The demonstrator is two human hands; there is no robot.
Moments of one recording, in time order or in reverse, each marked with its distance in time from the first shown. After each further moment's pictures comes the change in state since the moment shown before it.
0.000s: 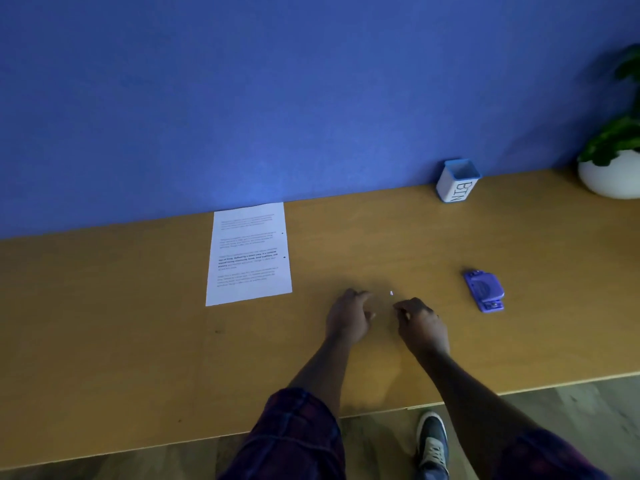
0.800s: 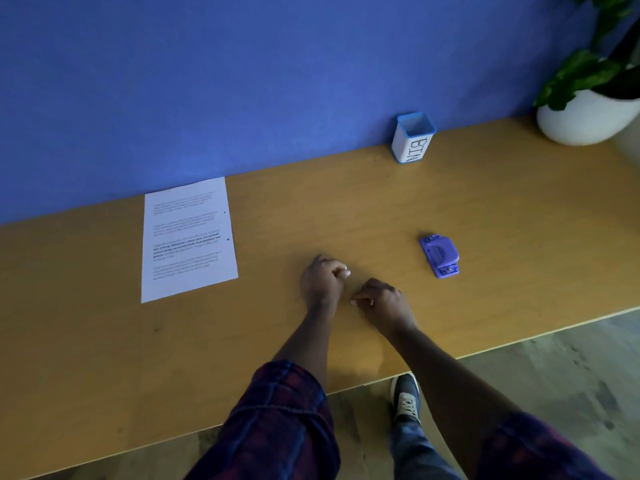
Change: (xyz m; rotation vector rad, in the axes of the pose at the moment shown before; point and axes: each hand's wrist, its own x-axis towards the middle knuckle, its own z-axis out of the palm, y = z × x) left_hand 0.046 0.044 0.045 -0.105 0.236 -0.132; right_hand 0.007 0.053 0.004 0.071 -0.118 -0.201
